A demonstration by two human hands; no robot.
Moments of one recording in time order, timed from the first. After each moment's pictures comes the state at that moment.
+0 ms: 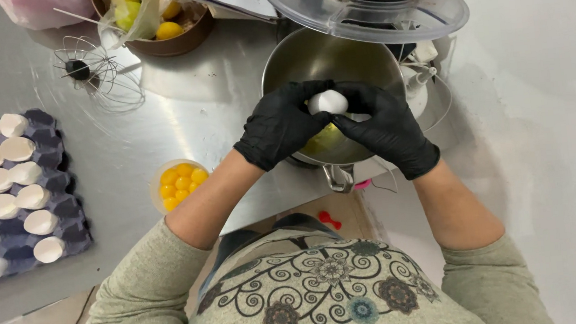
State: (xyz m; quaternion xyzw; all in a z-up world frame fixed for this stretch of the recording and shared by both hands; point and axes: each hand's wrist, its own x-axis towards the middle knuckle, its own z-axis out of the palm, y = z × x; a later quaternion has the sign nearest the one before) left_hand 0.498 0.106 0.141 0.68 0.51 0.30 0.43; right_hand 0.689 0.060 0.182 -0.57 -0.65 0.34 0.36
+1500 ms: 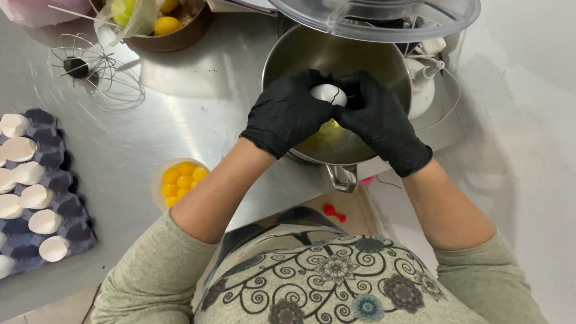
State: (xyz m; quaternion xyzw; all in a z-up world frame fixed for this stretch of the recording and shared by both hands) left_hand 0.511 0.119 0.143 0.69 0.56 0.23 0.40; right_hand 0.688 0.084 0.153 -0.69 -0.58 0.33 0.27
